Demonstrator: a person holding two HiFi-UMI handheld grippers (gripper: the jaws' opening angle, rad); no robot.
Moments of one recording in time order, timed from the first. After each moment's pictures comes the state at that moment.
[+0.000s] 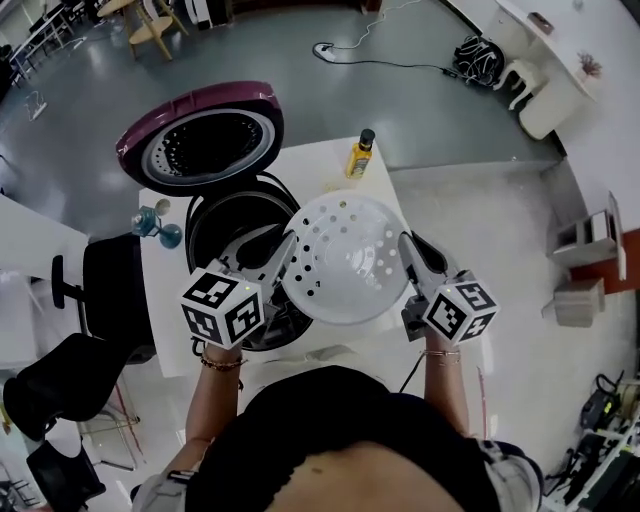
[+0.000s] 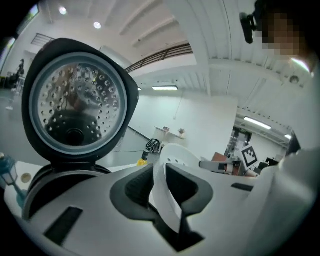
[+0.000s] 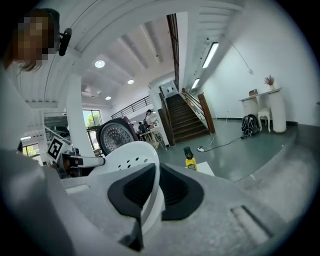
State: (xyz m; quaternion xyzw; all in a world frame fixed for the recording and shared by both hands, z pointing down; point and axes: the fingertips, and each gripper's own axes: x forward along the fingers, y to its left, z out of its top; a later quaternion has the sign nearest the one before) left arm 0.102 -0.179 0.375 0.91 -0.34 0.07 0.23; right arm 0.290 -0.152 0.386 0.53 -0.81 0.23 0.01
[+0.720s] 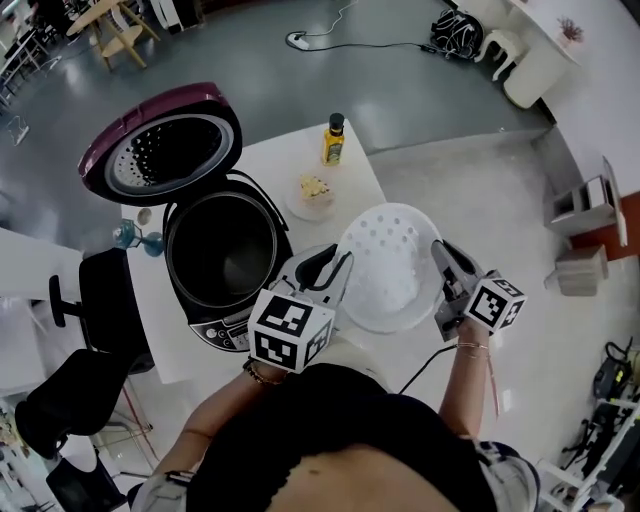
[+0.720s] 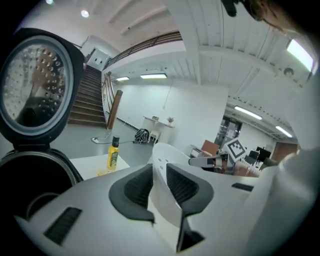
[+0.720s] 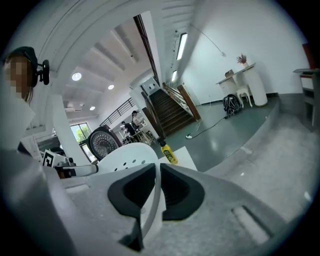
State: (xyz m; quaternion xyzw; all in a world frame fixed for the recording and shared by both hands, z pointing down) left arm 0.230 -0.117 0.401 0.92 -0.29 0.13 0.22; right arm 0.409 -0.098 0.440 0.54 -0.77 0.34 -0.03
